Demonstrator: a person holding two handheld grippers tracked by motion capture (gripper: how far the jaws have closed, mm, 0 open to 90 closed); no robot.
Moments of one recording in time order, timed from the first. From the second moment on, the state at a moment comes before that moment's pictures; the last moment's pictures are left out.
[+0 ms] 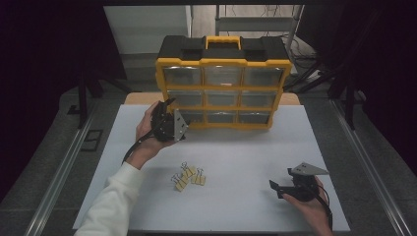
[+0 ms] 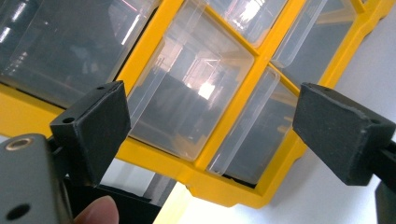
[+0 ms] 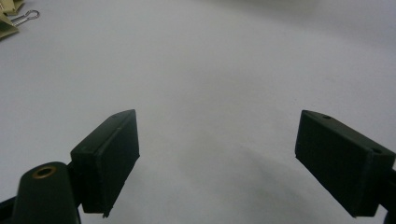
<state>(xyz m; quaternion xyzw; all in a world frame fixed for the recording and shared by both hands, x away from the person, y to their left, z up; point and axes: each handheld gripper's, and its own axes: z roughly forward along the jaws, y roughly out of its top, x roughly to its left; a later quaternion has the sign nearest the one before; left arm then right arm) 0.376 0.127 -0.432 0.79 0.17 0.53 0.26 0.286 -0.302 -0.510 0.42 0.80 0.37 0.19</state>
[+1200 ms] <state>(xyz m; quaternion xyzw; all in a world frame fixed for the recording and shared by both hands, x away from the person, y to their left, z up) 0.395 0.116 -0.431 0.78 0.14 0.55 0.25 0.286 -0.302 -0.510 0.42 0.81 0.37 0.19</state>
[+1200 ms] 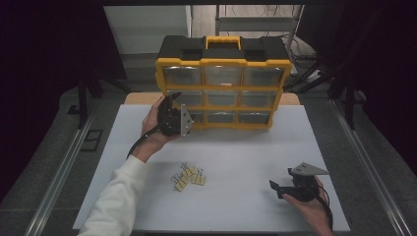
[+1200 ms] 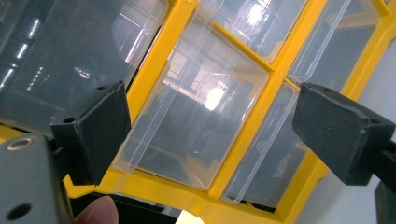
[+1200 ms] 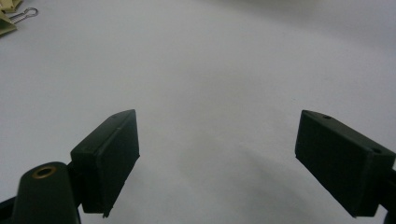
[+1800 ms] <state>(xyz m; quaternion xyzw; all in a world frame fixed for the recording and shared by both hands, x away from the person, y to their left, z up) 0.403 0.109 -0.428 0.78 0.14 0.57 0.24 0.285 -0.302 -0.510 0.42 0.81 0.37 0.19</state>
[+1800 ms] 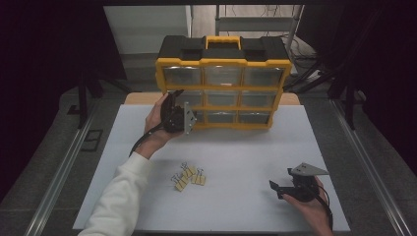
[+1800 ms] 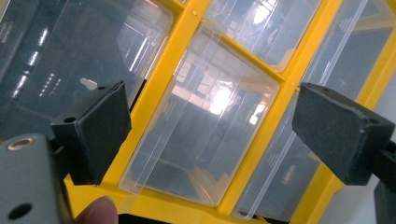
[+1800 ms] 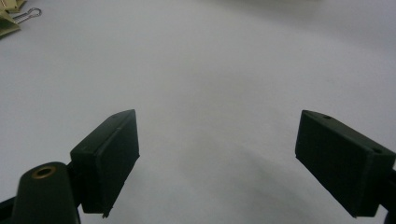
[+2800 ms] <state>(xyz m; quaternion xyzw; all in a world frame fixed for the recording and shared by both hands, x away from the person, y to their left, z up) 0.419 0.113 -0.433 0.77 0.15 0.57 0.25 0.285 -0.301 -0.511 0.41 0.81 0.37 0.19</state>
